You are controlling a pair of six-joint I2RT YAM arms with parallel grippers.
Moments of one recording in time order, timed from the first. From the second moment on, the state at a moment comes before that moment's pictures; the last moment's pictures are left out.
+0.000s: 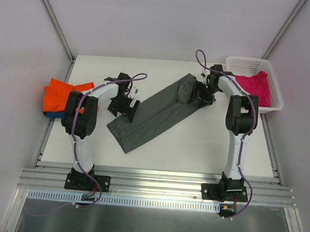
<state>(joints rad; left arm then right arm) -0.29 1.99 1.41 -0.84 0.13 0.05 0.12 2.26 1.84 -0.88 -0.43 0.19</state>
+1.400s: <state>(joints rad) -0.52 1.76 1.20 -0.89 0.09 0.06 0.16 2.48 2.22 -0.81 -0.42 0.22</state>
